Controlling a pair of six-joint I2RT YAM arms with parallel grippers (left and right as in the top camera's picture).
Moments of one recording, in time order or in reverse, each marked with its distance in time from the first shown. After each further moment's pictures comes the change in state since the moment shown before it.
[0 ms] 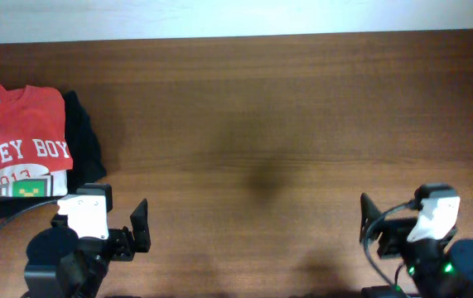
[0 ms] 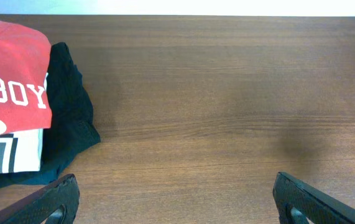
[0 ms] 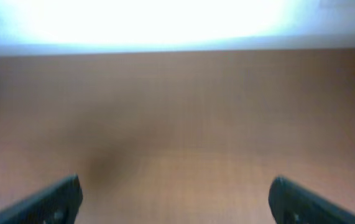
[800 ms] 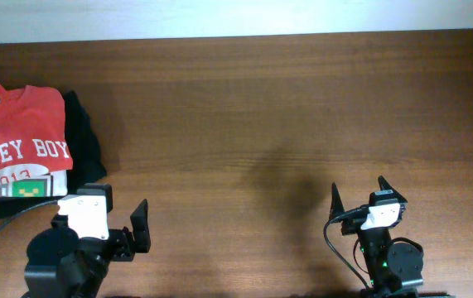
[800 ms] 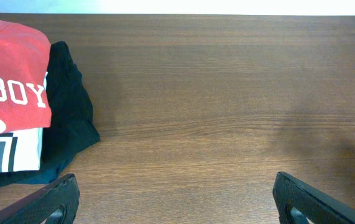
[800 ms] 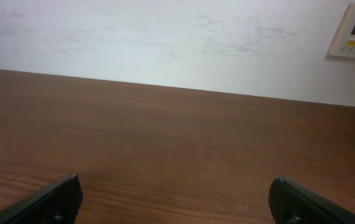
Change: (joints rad) left arm 0.000 0.000 0.000 -0.002 0.000 0.000; right arm 0.067 -0.338 -0.850 0.840 0.071 -0.114
